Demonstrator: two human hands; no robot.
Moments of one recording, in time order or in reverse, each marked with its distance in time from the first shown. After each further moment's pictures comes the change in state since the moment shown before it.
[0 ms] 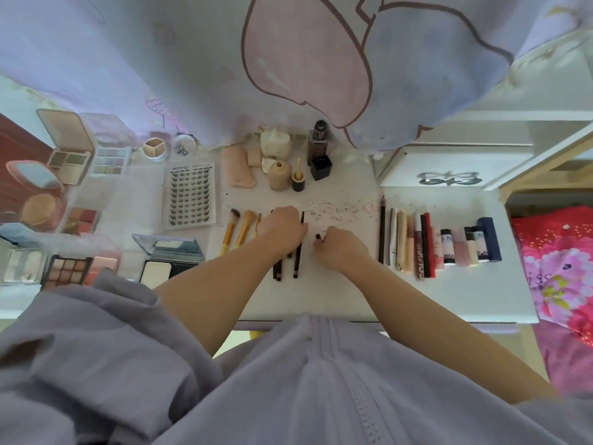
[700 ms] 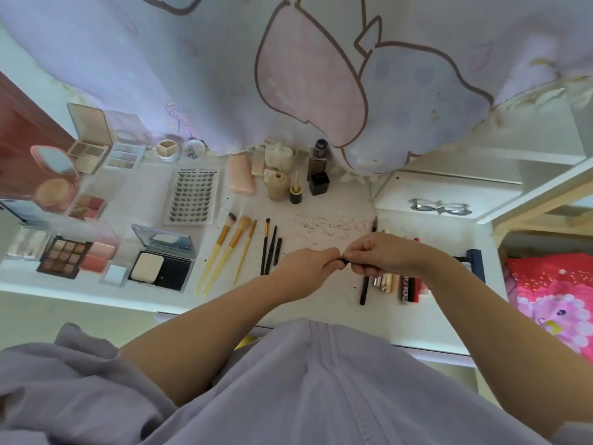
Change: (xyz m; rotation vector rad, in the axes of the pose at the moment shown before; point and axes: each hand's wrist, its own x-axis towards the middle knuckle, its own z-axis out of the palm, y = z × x) left_hand -0.061 0.041 0.021 -0.151 -0.048 0.407; right_hand -0.026 0.062 -0.098 0.309 -0.516 -0.321
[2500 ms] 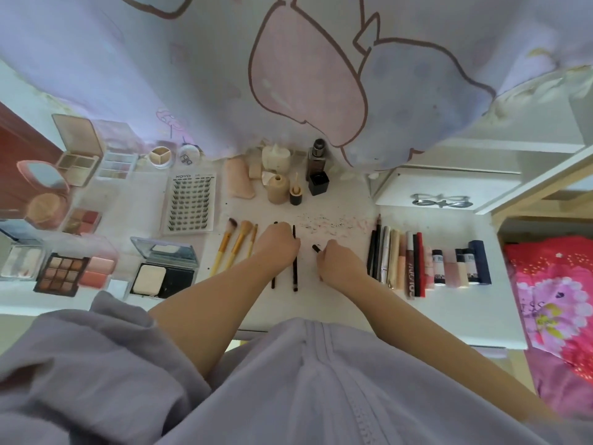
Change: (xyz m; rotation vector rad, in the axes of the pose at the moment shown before) left_hand 0.033 -0.053 -0.023 -0.159 0.131 -0.512; right_hand 0.079 -0.002 0.078 -0.339 0.555 0.273
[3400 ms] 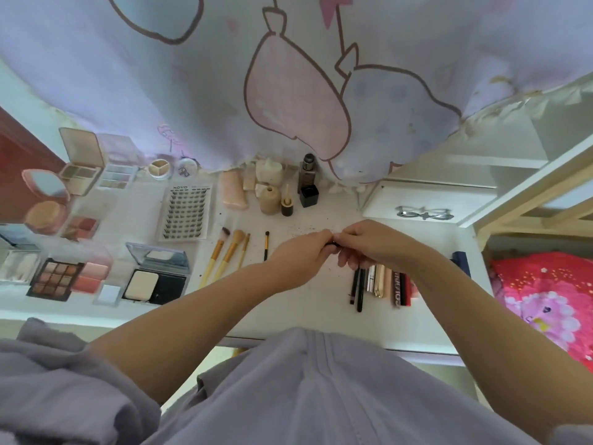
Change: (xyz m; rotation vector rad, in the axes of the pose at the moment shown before) left_hand -0.058 0.045 -0.010 0.097 -0.044 0.600; right_hand -0.041 0.019 -0.113 0.434 -0.275 -0.218
